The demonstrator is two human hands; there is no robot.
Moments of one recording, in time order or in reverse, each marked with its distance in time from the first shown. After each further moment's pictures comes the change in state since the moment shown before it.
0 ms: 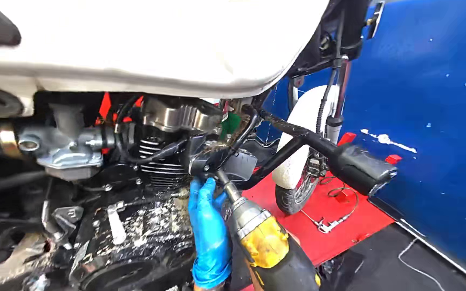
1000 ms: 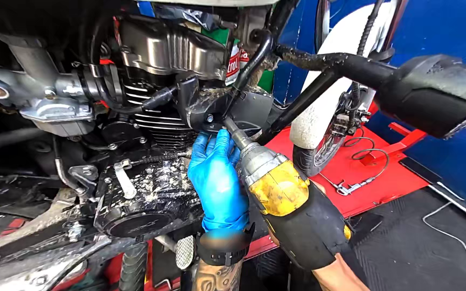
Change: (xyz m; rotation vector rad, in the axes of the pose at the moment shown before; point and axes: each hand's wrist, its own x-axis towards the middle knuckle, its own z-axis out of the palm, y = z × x) left_hand -0.008 0.010 0.004 0.024 0.077 -0.094; right_hand 0.016 0.001 -0.015 -0.211 -0.198 0.005
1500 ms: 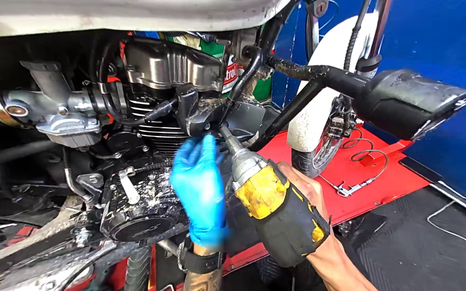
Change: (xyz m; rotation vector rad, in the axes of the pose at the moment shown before) left_hand 0.010 0.003 -0.023 0.326 0.051 0.280; right_hand 0.014 -0.021 -0.013 -0.266 -0.073 -0.059
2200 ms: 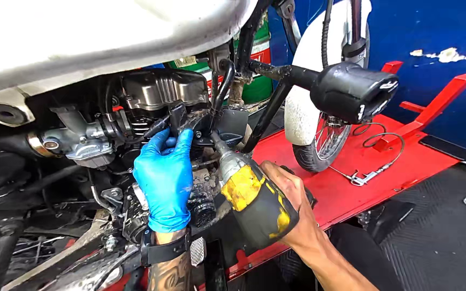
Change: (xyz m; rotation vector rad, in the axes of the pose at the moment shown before) left_hand 0.043 0.043 -0.025 0.808 -0.037 0.338; right_hand -0.015 0.017 0.027 -0.012 0.129 -0.012
